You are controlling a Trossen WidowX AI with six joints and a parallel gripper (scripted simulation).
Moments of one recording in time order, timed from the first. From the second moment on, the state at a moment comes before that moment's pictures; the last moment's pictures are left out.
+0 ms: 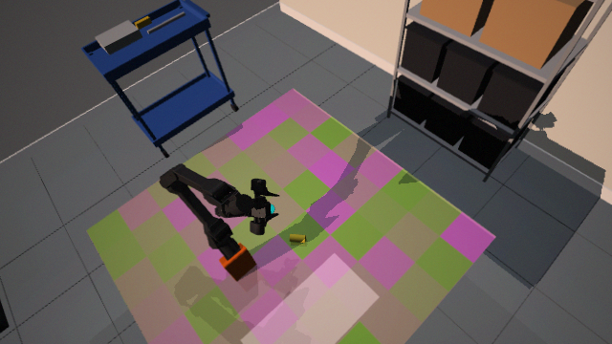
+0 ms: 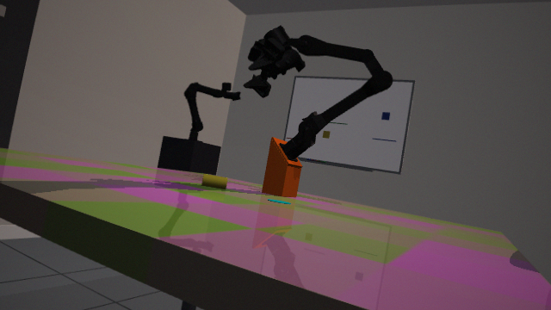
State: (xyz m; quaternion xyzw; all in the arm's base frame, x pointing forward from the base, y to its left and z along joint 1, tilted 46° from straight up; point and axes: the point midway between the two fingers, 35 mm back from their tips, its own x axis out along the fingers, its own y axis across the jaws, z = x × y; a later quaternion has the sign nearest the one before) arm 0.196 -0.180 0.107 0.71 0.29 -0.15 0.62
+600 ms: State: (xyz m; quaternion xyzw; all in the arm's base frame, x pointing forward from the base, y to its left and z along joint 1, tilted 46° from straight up) arm 0.263 -0.089 -0.047 0.54 0.69 -0.03 0.49
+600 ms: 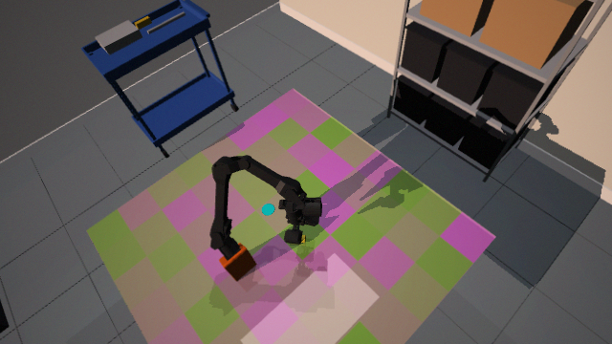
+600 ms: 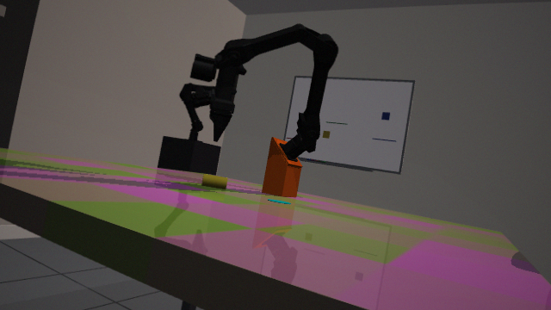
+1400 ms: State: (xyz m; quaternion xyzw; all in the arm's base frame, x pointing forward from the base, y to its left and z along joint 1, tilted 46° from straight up) arm 0.268 -0.010 -0.129 0.52 0.70 -0.02 0.49
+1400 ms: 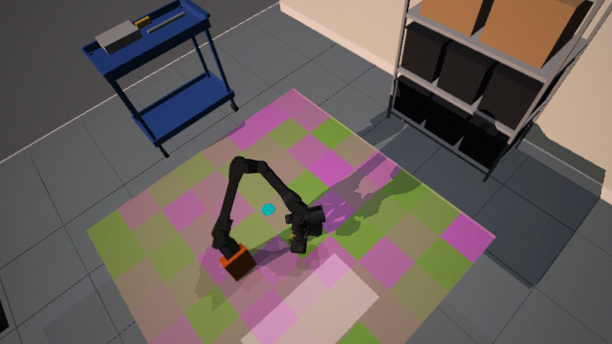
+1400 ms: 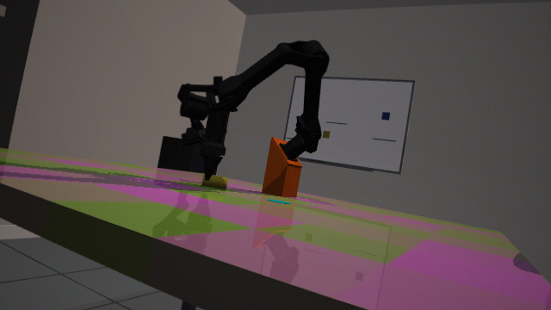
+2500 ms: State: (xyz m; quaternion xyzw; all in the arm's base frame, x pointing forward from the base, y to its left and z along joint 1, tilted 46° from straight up) arm 0.267 -0.067 -0.075 0.52 0.70 -0.03 0.48
